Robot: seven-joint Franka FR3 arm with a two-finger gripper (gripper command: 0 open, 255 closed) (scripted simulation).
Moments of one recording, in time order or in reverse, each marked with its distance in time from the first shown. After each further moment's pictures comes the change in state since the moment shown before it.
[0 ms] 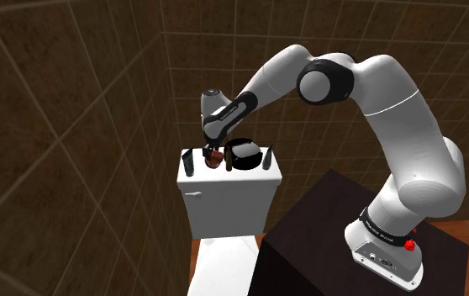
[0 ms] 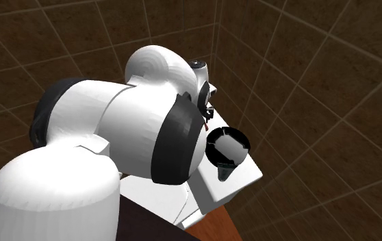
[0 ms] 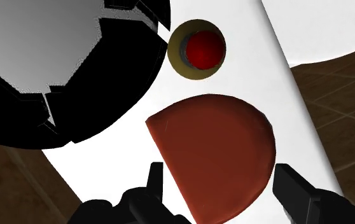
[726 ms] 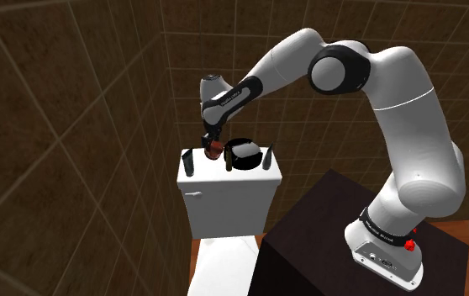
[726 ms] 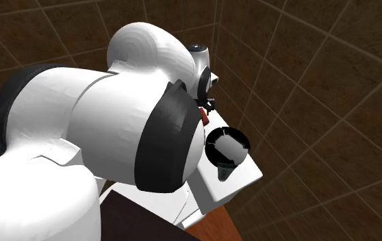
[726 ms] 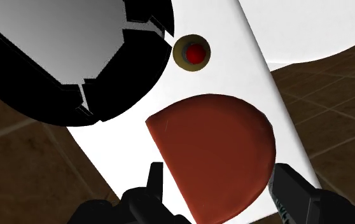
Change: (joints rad) arm -0.005 -0.114 0.008 -0.031 0.008 -0.083 -0.009
